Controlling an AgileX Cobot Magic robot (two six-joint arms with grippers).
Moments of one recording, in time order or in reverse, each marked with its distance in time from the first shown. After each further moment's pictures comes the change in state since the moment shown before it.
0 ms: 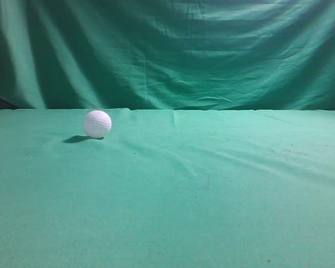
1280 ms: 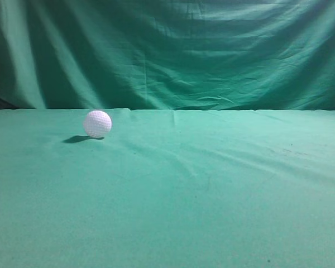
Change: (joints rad) left arm 0.000 -0.214 0.410 0.307 -0.274 -0.429; right arm 0.000 0.000 0.000 0.000 0.002 0.000
